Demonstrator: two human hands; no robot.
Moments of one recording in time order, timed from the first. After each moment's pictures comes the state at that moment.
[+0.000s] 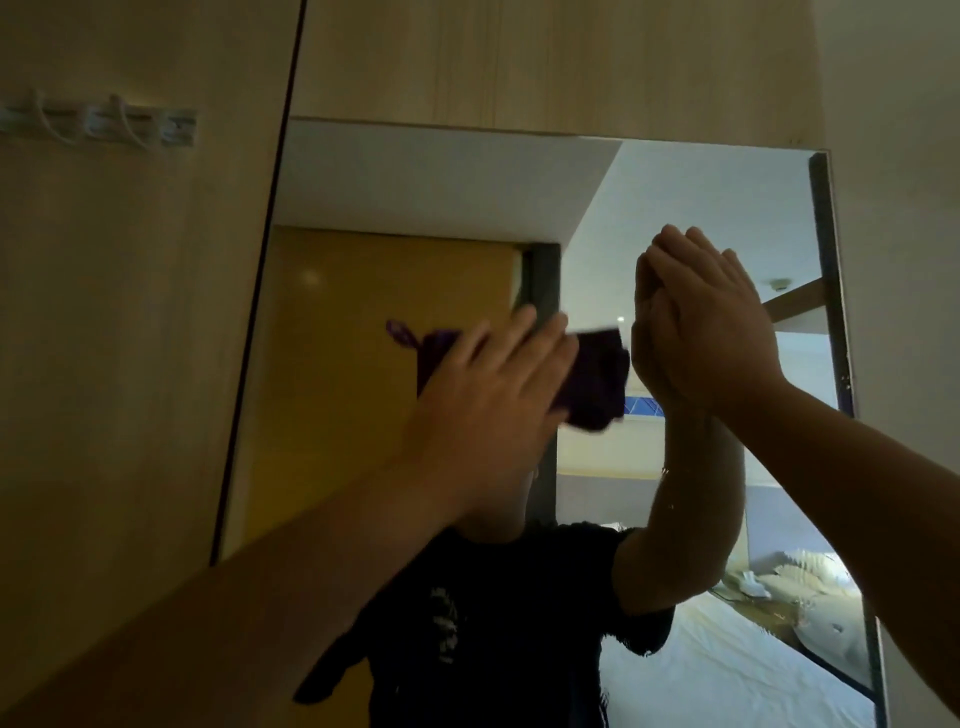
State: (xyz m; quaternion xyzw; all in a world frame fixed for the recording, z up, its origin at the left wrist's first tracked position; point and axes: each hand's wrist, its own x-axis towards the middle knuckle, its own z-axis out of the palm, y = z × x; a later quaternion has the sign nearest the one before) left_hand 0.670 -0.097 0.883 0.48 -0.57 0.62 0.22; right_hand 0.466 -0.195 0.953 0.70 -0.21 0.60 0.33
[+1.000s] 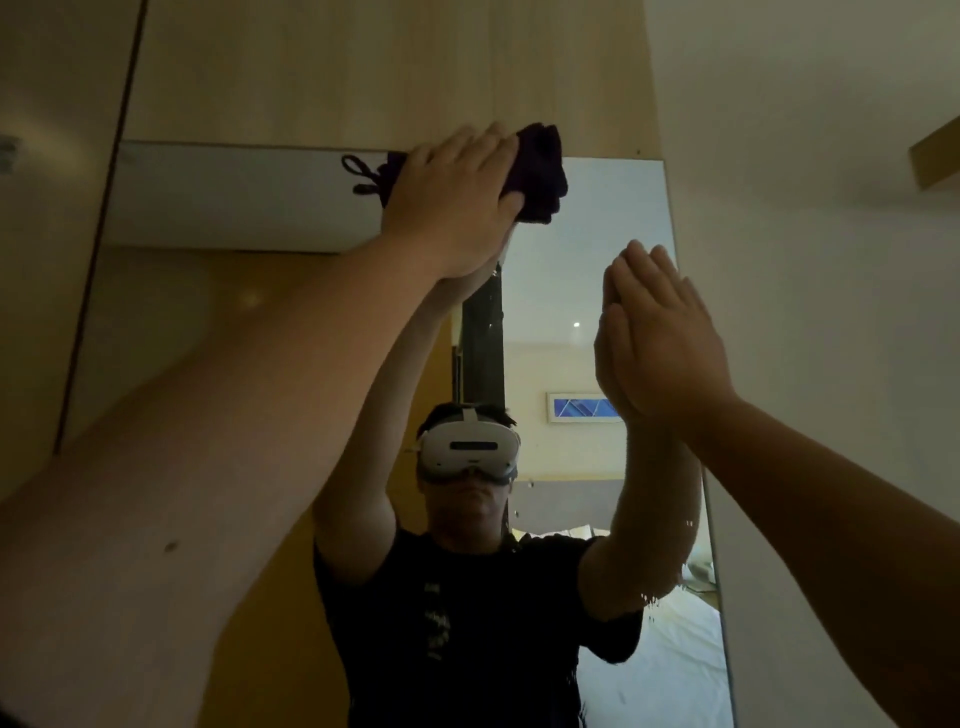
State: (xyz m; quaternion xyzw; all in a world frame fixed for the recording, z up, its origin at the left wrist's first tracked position) left_hand 0.576 -0.136 1.069 0.52 -0.56 0.58 0.28; right_hand 0.383 -0.231 0.940 0.69 -0.27 0.61 0.30
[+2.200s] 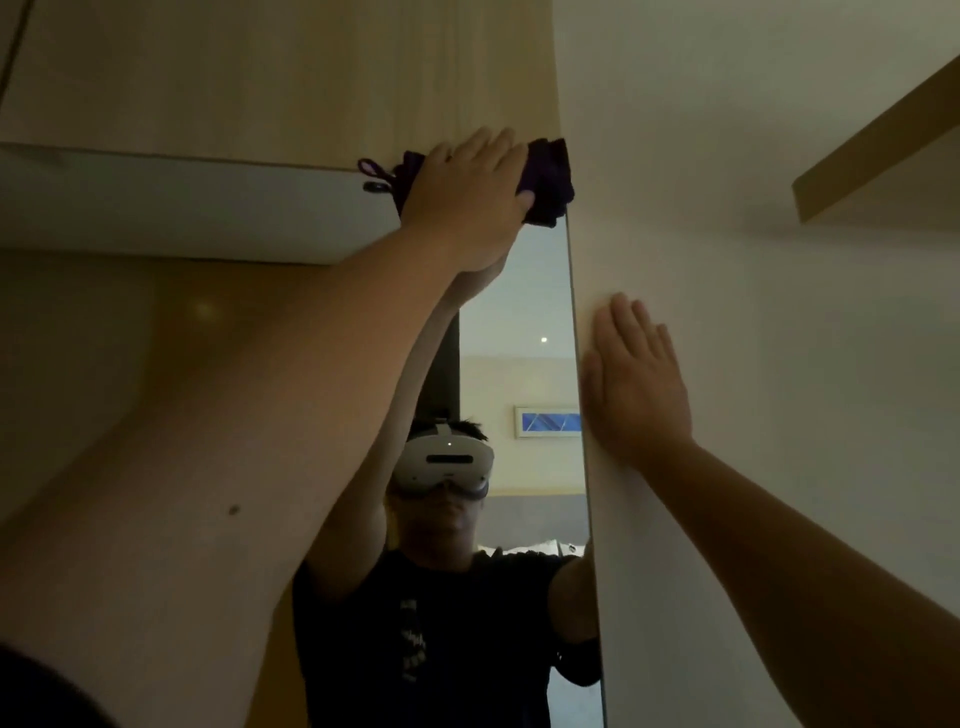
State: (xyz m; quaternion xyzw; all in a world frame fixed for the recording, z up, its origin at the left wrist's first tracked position) left_hand 0.481 -0.186 1.100 0.51 -0.56 0.59 0.28; right_hand 0.316 -0.292 0.930 0.67 -0.34 0.58 0.32
